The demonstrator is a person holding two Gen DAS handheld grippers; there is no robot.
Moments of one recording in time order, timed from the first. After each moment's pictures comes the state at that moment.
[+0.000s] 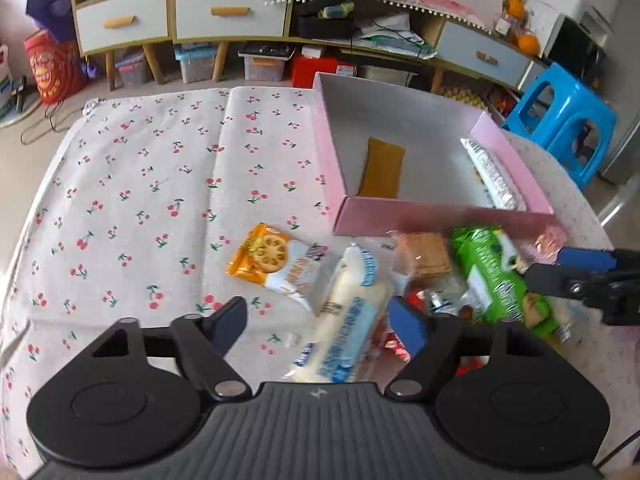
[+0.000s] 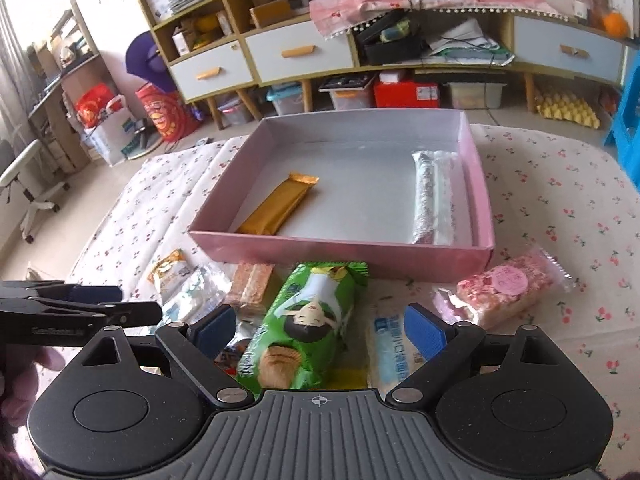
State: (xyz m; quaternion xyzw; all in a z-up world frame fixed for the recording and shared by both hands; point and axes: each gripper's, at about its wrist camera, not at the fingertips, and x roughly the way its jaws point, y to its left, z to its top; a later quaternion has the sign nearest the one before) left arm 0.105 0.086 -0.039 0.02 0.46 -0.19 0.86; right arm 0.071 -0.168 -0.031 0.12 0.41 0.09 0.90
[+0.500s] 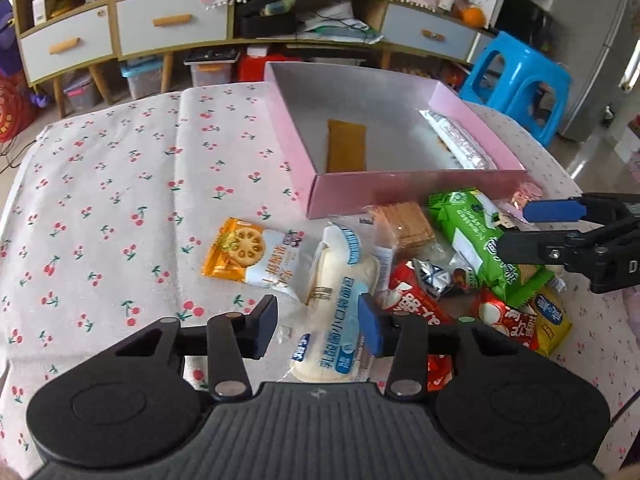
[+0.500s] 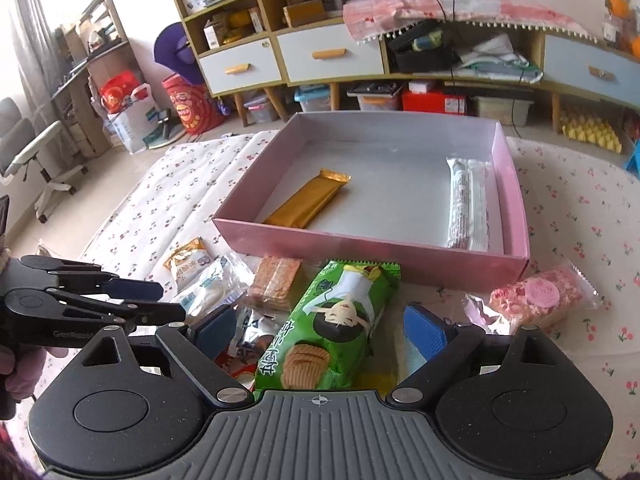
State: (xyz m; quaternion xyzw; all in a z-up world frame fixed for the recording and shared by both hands) left arm 0.105 0.090 -0.050 0.06 0.45 -0.27 0.85; right arm 0.067 -0.149 -0.038 0.09 0.39 0.12 0.91
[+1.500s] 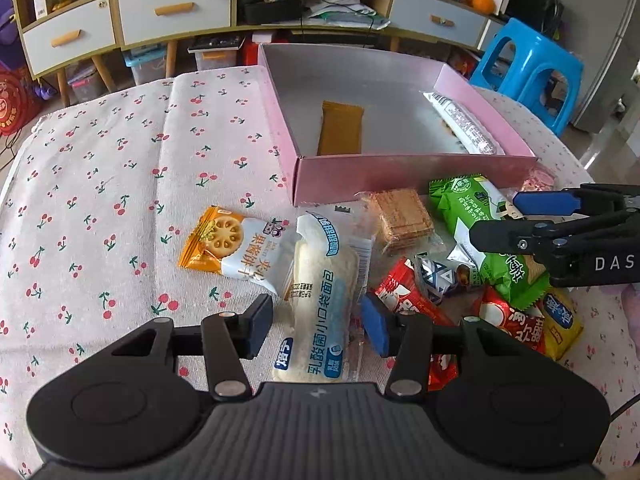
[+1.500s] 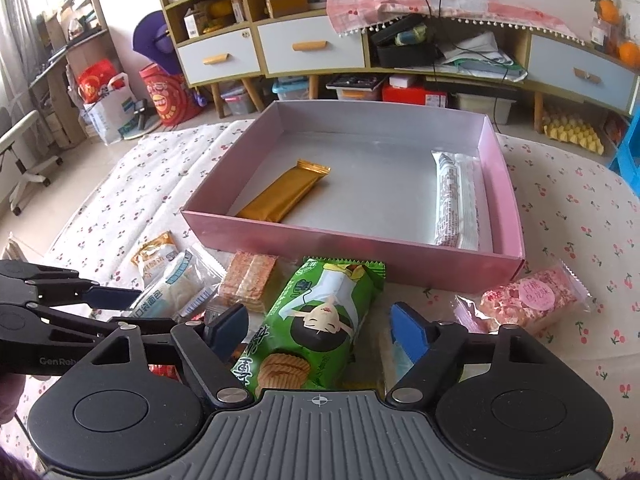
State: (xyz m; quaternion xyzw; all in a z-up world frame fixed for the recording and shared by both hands) left arm 0.105 0.070 -0.060 0.07 0.47 -0.25 0.85; right arm 0.080 -0.143 -0.049 0.07 0.41 0.08 0.91
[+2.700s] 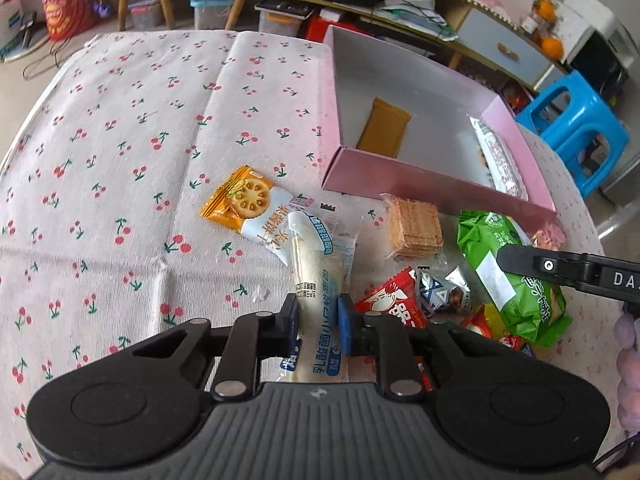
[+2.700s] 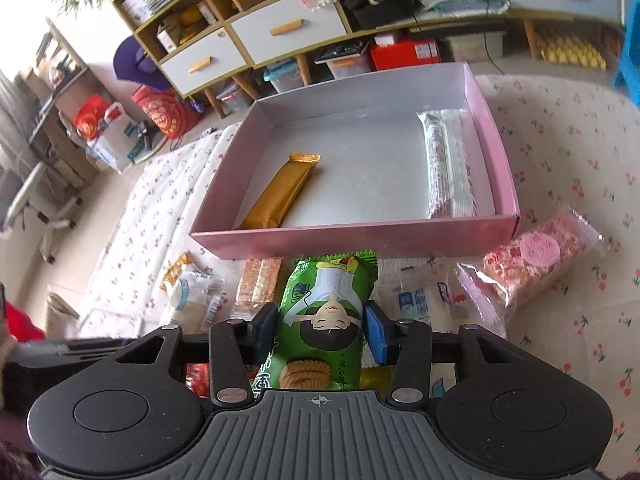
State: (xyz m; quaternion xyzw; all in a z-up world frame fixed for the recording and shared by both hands) left arm 0.100 0.081 -0.051 -0.05 0.53 -0.17 0.83; right arm 0.091 -0.180 -0.041 0.20 0.45 0.10 0.86
